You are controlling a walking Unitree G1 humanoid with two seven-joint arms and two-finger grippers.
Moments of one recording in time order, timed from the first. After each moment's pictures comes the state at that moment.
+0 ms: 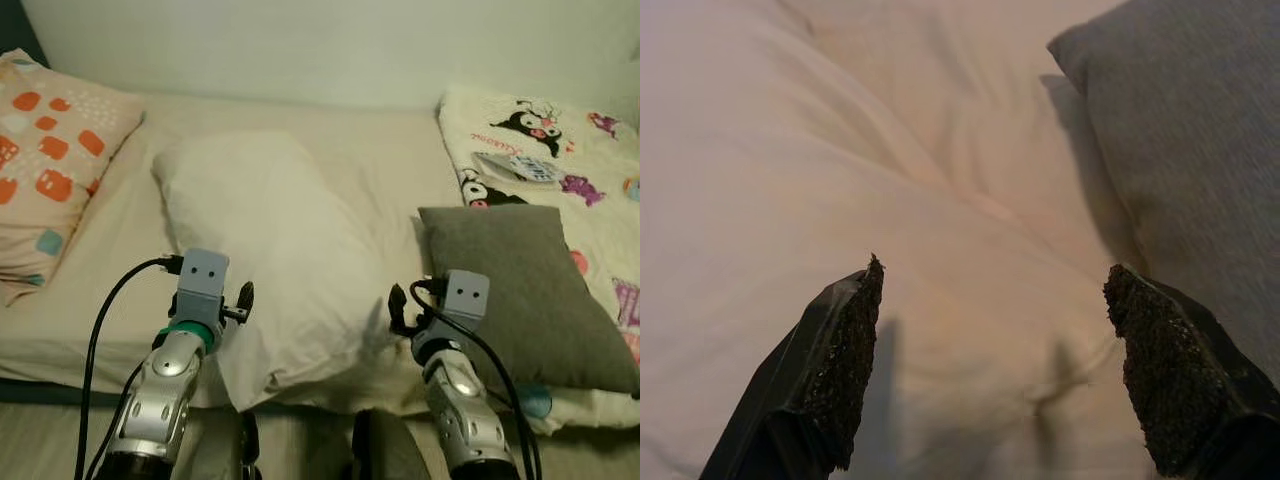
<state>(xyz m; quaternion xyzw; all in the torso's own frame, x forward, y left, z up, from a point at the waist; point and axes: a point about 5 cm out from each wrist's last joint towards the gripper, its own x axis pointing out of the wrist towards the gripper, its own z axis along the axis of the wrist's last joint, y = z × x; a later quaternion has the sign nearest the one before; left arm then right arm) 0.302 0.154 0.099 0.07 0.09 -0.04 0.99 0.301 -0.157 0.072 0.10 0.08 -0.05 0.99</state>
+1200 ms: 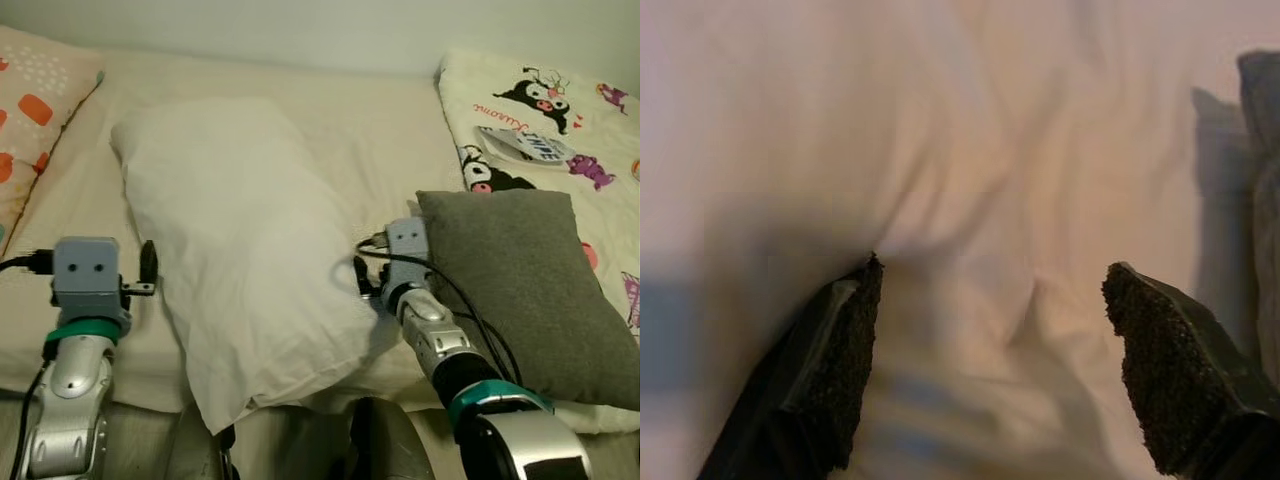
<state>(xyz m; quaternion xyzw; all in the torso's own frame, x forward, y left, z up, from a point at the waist) 0.265 0.242 0.155 0.12 -0.07 0.13 0.98 0.368 -0.119 0.089 -0.10 0.13 0.10 0.98</state>
